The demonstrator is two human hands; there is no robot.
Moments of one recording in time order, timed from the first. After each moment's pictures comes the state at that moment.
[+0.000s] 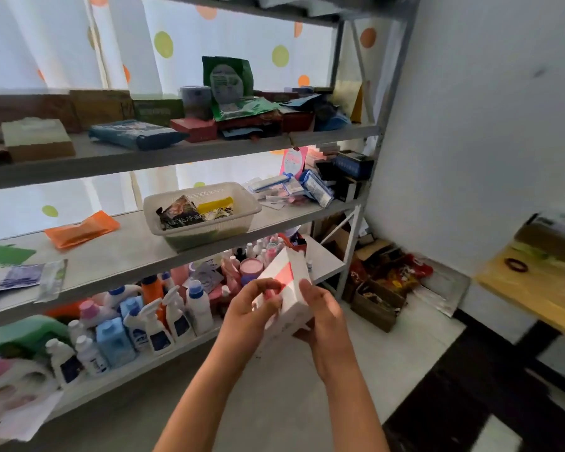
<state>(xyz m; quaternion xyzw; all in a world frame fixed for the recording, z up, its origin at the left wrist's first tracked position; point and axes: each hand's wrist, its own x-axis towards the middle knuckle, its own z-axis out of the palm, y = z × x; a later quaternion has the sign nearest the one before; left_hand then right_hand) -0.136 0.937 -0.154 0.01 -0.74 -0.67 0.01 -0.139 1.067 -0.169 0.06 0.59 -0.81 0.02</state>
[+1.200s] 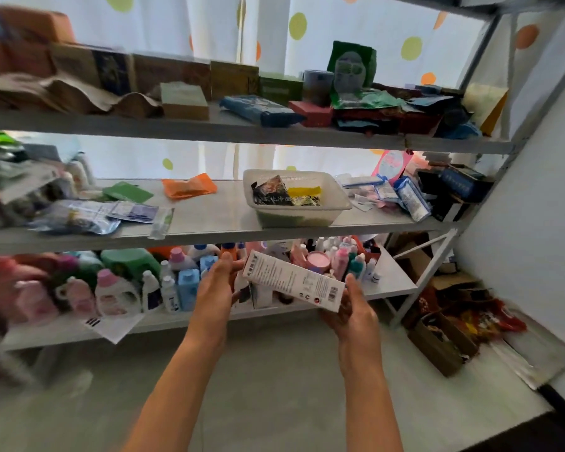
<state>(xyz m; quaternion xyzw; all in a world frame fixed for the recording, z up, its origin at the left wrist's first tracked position) -0.098 0.798 -0.160 0.20 -0.62 -0.73 0.21 -0.159 0.978 -0.185 0.06 0.61 -0.79 0.07</state>
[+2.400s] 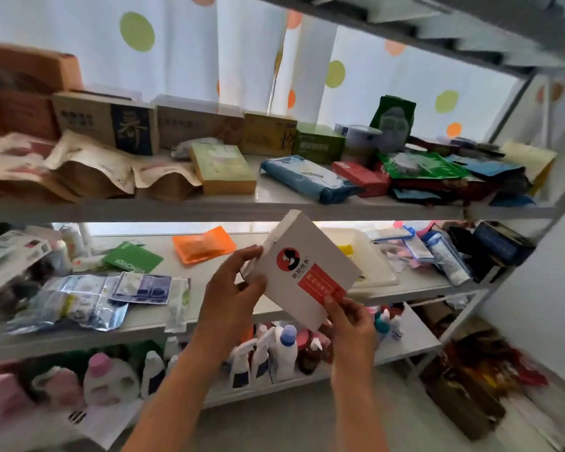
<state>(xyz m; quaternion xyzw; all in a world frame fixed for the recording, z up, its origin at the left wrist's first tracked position) -0.247 0.581 -0.076 0.11 -0.72 -0.64 0.24 -0.303 0.740 -0.134 0.08 0.66 -0.75 -0.05</state>
